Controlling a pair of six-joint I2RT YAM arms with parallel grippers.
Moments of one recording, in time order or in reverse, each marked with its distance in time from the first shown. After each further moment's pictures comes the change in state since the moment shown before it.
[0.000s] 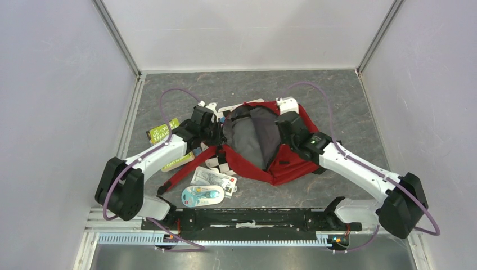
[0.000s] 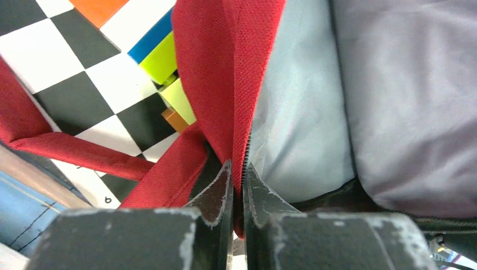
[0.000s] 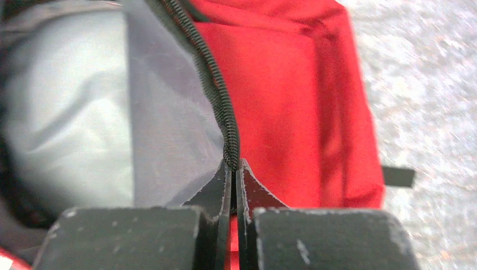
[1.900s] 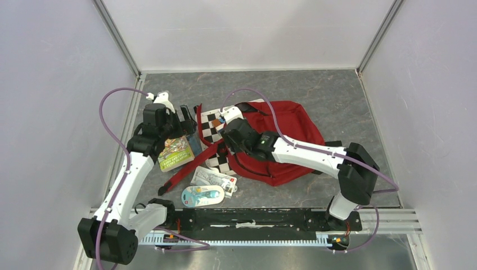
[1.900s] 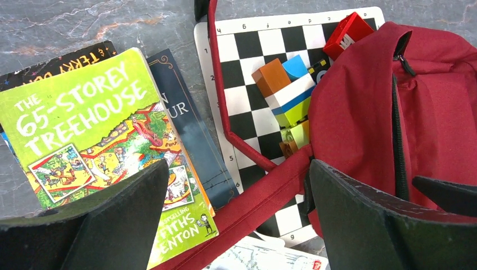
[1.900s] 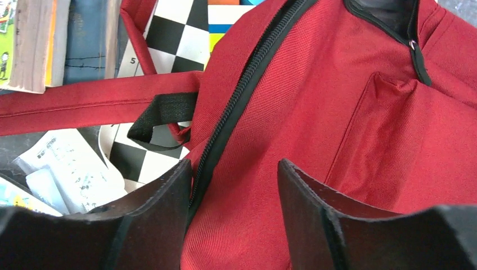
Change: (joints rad) left arm 0.348 -0.402 0.026 -0.238 -0.095 0.151; right arm 0.286 0.402 0.319 0.043 -0.068 0.031
